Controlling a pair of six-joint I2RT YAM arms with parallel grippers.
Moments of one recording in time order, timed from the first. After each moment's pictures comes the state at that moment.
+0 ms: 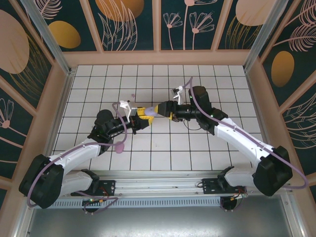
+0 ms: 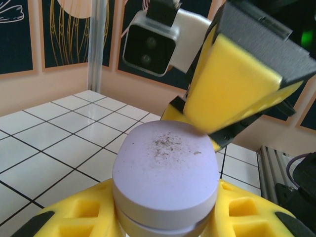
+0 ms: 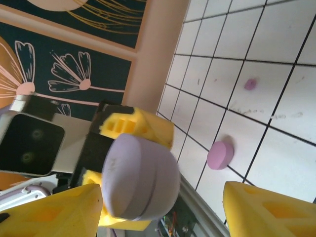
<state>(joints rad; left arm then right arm) -0.54 1.19 0.49 0.73 0.67 -0.23 0.62 1.28 0.96 -0.11 -0.71 0.90</state>
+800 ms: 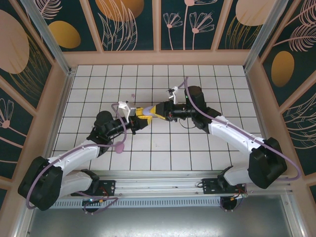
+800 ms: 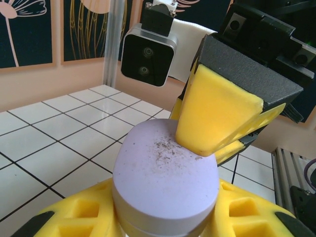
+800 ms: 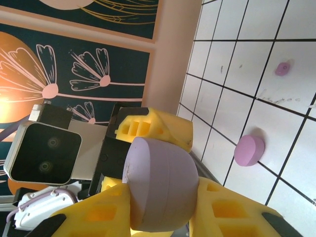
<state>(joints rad) -0.54 1.16 0.47 0.69 0.60 -0.22 0.63 1.36 0.95 0.07 -0.80 1.04</state>
